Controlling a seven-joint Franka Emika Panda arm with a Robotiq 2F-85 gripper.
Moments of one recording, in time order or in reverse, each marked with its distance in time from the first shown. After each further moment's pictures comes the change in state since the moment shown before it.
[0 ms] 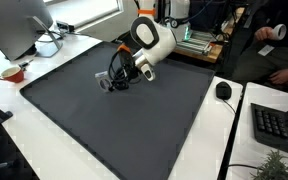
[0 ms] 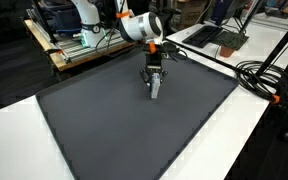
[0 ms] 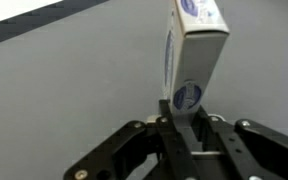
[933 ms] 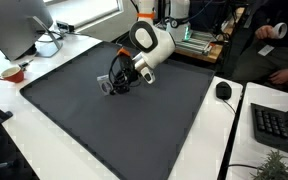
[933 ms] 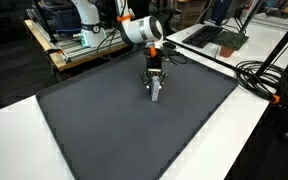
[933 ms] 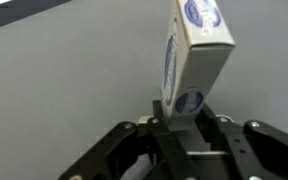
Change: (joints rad) arm -0.004 0.040 -0.001 0.030 0.000 0.019 0.000
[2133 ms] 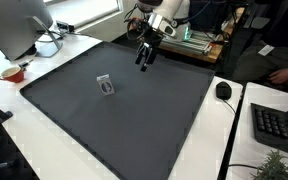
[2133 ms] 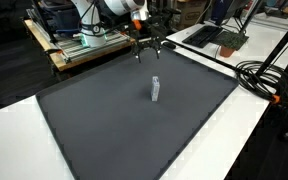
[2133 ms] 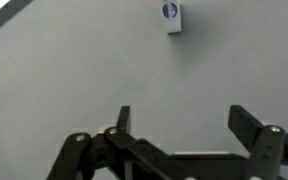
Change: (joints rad) arm -0.063 -0.473 0.004 -0.379 -0.064 0.514 0.144
